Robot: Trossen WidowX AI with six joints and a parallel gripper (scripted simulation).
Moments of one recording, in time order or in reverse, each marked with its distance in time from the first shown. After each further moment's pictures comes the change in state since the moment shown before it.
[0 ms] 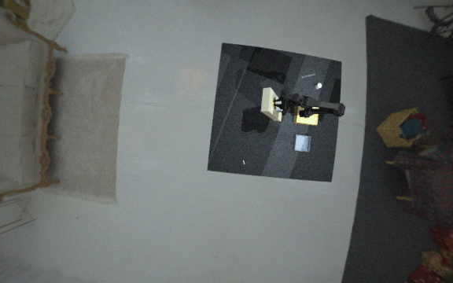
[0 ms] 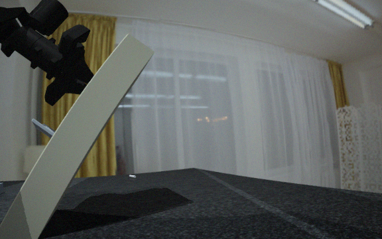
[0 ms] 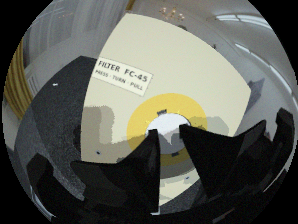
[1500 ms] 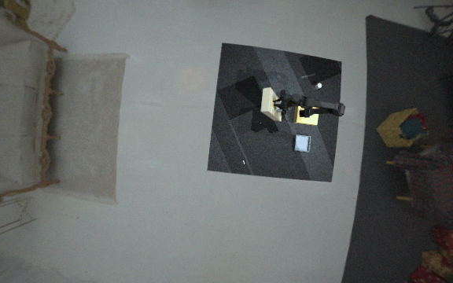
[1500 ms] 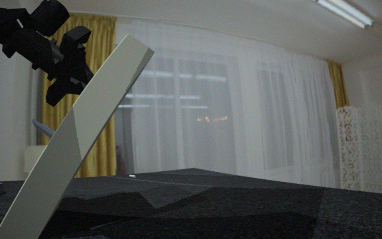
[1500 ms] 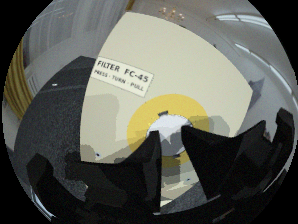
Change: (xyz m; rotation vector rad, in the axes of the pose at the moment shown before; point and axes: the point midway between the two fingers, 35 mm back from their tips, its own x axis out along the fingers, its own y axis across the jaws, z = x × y) arm 0.004 0.001 -0.001 0.002 0.003 0.003
